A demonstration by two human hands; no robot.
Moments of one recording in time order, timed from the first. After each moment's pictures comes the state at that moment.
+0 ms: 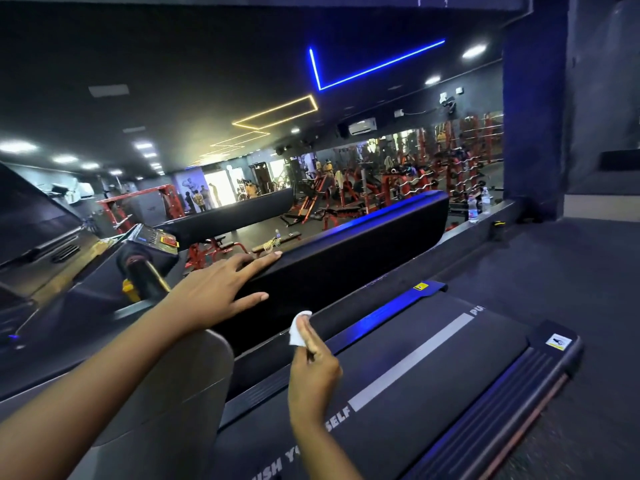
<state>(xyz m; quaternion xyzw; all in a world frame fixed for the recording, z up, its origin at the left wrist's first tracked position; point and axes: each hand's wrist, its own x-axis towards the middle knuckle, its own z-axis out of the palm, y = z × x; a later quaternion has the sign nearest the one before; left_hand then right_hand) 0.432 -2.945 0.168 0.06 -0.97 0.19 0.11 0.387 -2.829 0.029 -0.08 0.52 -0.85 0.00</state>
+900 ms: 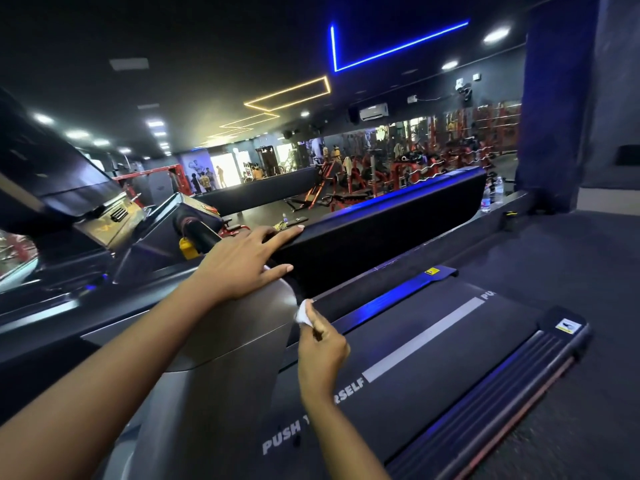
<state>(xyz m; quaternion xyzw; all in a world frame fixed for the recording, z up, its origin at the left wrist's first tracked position) 0.491 -2.955 0.167 0.11 -0.95 0.24 0.16 0.462 -2.857 0.020 -0.12 0.55 -0.83 -0.01</state>
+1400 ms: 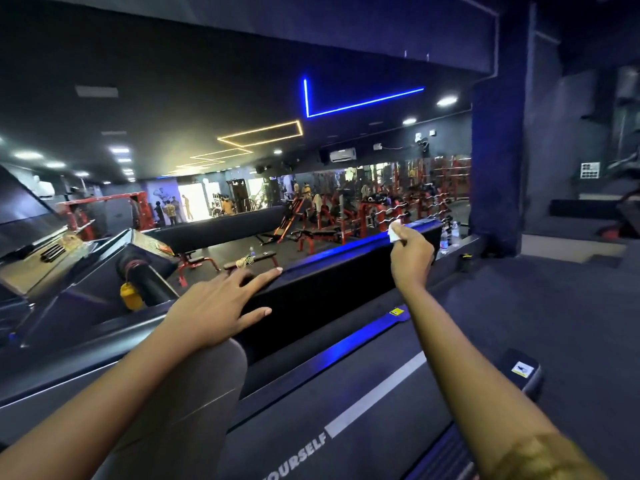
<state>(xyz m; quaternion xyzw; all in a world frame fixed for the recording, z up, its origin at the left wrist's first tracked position) 0.453 -2.951 0.164 0.06 -0.95 0.24 0.16 0.201 -2.780 0.132 -0.15 0.69 -0.66 -0.24</state>
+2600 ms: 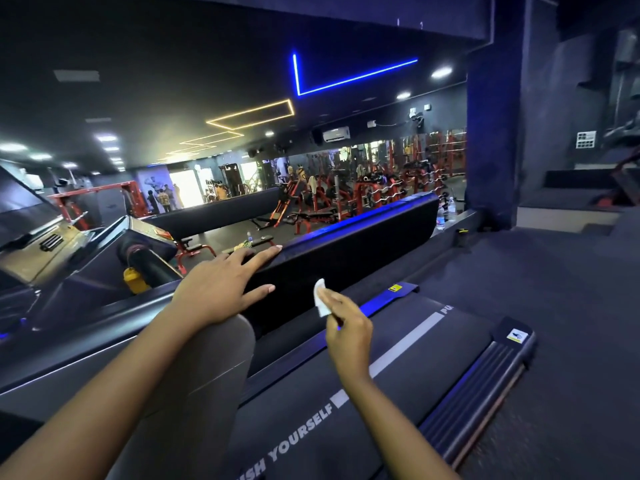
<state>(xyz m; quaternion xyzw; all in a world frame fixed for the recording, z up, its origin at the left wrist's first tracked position) 0.457 -2.946 0.165 0.11 -0.96 0.21 0.15 0.349 -2.819 0.022 -0.29 0.61 -0.71 -0.21</state>
